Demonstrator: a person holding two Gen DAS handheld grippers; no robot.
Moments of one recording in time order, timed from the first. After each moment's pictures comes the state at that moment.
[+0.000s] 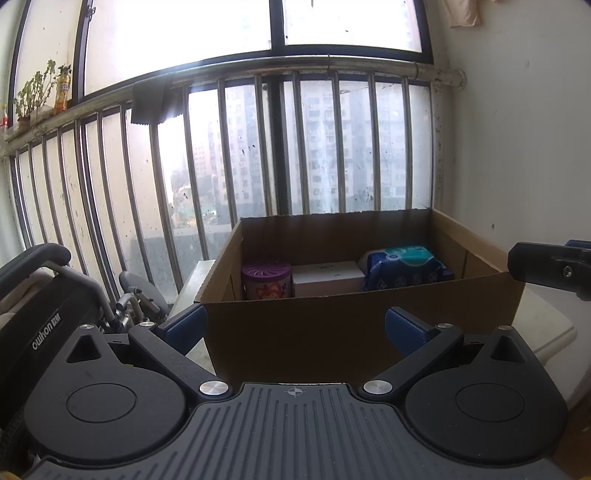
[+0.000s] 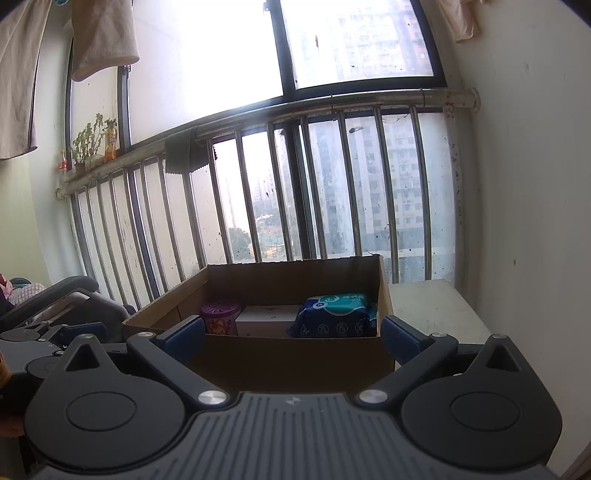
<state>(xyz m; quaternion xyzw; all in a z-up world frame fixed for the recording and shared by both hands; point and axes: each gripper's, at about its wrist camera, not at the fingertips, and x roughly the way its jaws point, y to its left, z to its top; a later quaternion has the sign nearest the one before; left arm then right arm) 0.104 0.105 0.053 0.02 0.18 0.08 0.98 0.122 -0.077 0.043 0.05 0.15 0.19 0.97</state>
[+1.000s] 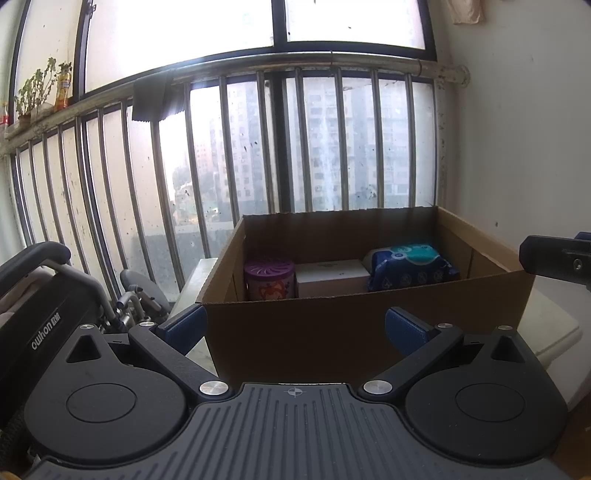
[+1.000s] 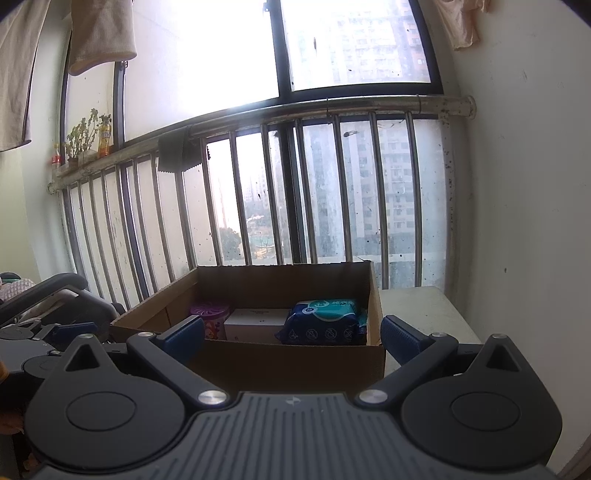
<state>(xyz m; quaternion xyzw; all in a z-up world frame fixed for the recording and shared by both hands) 0.109 0.108 0.051 0.02 0.19 0.08 0.98 0.124 -0.074 0.044 0.04 0.14 0.17 0.97</state>
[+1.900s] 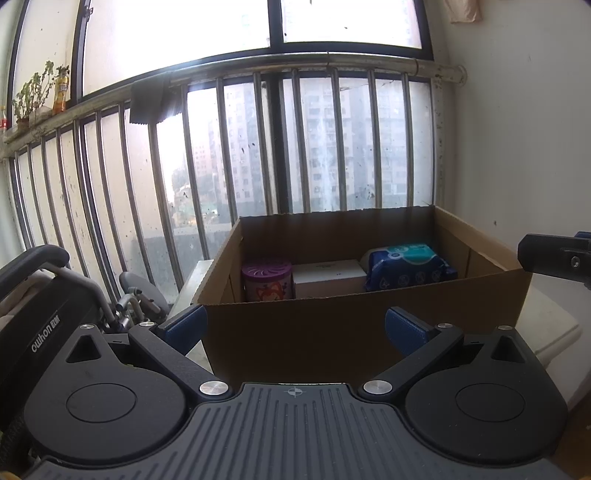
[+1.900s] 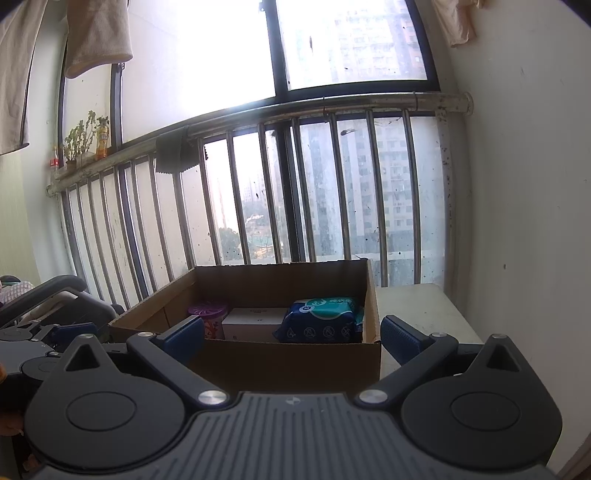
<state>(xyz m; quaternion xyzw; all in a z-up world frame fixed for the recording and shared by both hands) 0.109 0.104 0.052 0.03 0.19 0.08 0.98 0.125 -0.079 0.043 0.04 0.14 0.17 0.97</state>
